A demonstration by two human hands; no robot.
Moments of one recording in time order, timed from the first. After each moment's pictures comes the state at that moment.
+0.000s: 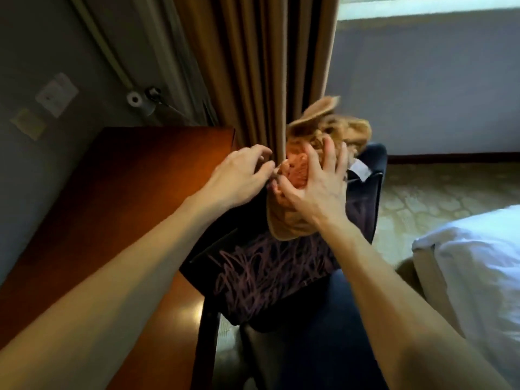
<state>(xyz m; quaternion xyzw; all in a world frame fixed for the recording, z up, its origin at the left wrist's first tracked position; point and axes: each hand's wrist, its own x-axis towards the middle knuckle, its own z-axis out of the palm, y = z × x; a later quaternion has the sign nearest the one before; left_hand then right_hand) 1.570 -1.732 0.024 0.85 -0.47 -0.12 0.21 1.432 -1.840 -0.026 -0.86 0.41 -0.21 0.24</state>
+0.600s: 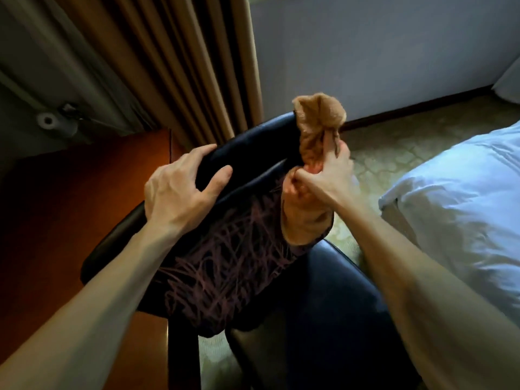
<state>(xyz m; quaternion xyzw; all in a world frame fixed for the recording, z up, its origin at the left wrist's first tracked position) 1.533 -1.748 -0.024 0.83 -0.51 0.04 0.21 1.334 -1.937 -0.103 -0.75 0.53 -0.23 0.31</state>
